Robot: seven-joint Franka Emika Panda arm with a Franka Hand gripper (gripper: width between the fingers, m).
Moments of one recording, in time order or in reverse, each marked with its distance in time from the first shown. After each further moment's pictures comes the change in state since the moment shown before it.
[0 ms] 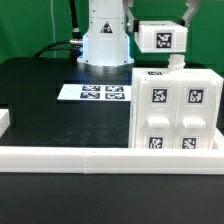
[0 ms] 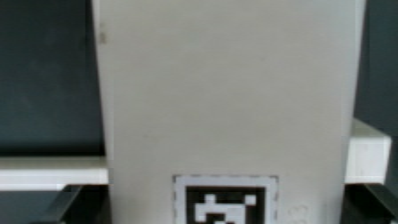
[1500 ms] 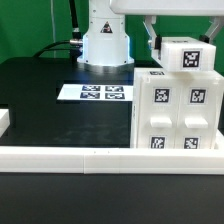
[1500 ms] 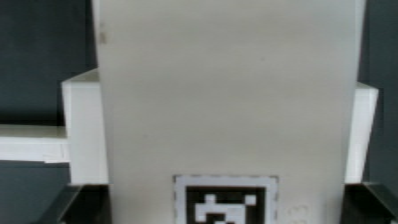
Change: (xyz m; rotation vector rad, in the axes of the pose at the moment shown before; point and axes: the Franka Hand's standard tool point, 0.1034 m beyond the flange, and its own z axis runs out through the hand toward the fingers) arm 0.021 -0.022 0.021 -0.006 0.029 -0.038
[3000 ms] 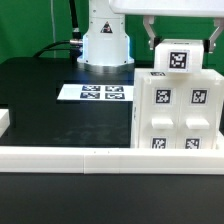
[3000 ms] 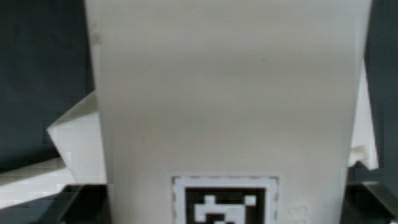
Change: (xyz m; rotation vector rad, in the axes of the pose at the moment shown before) arm 0.003 -0.003 0.000 0.031 0.052 0.564
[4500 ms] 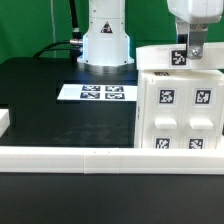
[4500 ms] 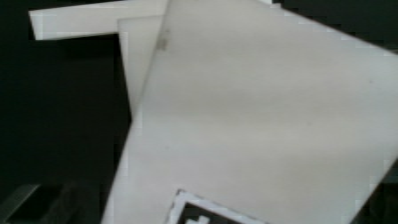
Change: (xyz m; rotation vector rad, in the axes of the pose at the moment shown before) arm -0.004 -0.009 -0.003 0.051 -0.064 1.108
